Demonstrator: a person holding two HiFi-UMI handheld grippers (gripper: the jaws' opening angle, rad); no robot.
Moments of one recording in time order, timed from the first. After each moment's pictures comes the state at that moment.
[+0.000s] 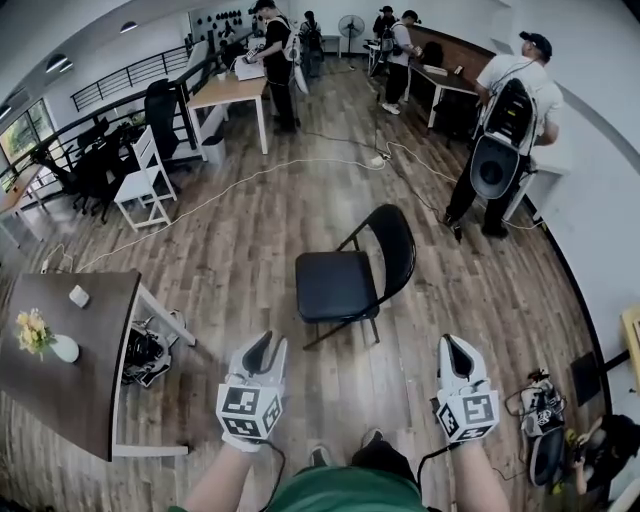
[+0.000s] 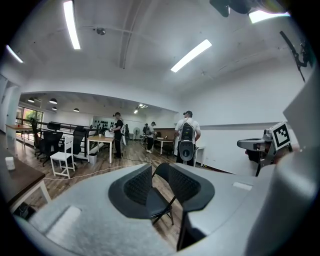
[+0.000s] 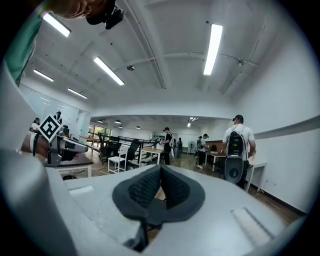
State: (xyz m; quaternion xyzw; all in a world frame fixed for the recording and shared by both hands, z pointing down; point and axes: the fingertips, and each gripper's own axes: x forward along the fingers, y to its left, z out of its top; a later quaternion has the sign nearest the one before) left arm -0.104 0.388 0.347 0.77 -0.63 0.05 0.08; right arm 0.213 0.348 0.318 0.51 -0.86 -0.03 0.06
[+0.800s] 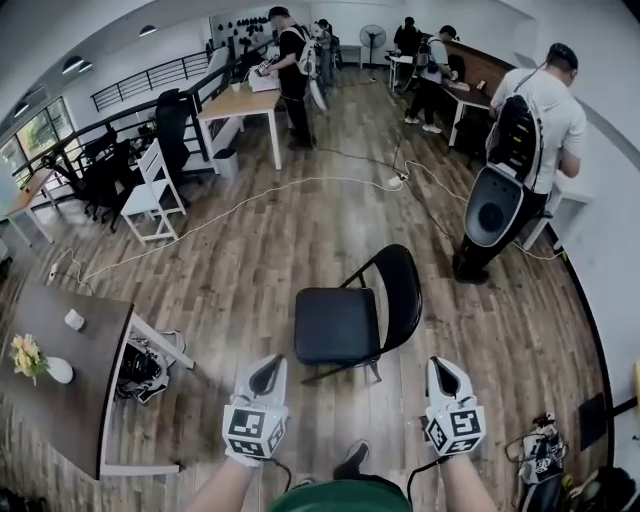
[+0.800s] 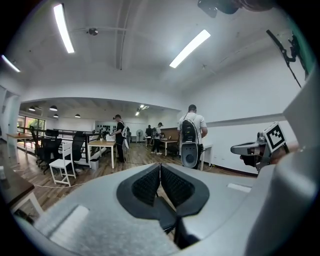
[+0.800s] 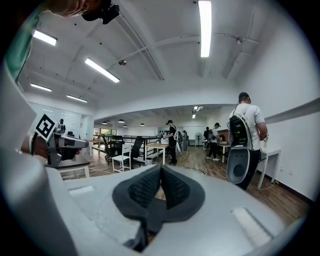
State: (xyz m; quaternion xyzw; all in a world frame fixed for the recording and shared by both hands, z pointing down) left arm -0.068 0.228 0.352 0.75 -0.65 0.06 0.06; right arm 0.225 0.159 0.368 0.47 -0.88 0.03 0.07
